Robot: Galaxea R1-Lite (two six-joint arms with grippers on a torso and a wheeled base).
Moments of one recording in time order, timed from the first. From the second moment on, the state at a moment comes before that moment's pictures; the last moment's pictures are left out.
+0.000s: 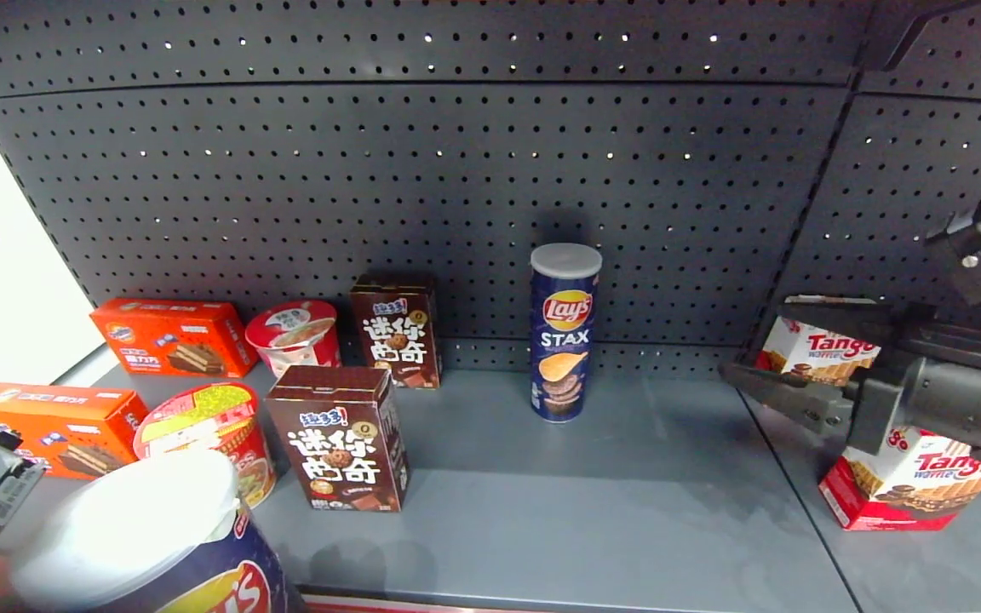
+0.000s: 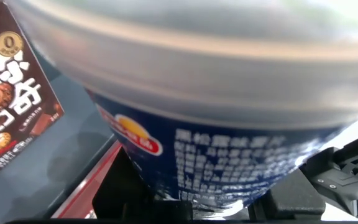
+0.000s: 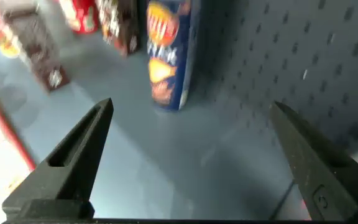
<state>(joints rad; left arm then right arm) -0.31 1.00 -0.39 -0.22 -0.82 0.08 0.40 1.31 -0.68 -0.52 0.28 -0.19</state>
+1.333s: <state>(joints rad) -0.33 1.01 -0.37 -0.27 -0.82 0.04 0.41 1.78 -1.05 -0.61 0.49 -0.23</state>
